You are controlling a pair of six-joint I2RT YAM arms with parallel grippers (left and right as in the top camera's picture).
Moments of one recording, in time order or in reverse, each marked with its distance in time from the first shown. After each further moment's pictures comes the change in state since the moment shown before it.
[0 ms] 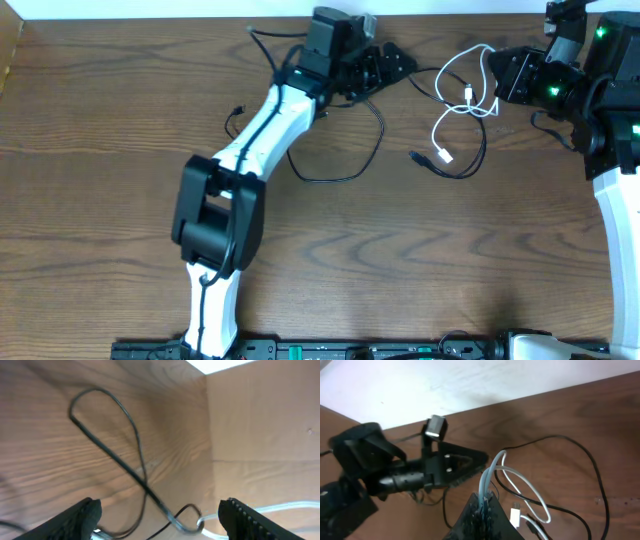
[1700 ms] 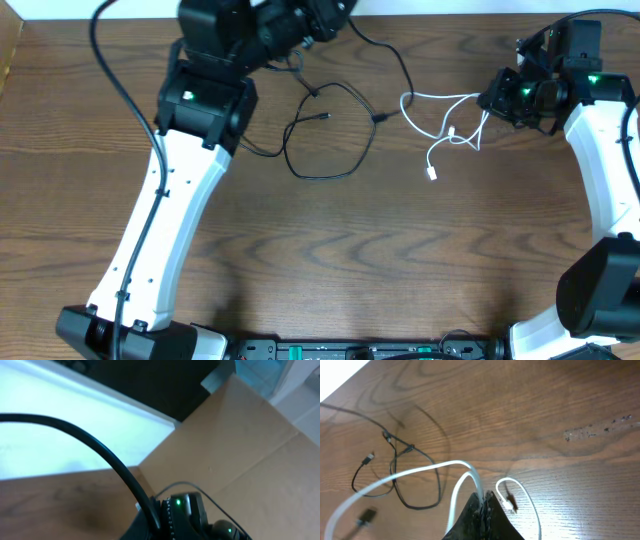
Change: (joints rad) left arm 0.111 -0.572 -0.001 0.060 -0.079 0.112; right arm -0.046 0.327 0.007 -0.142 0.061 0.027
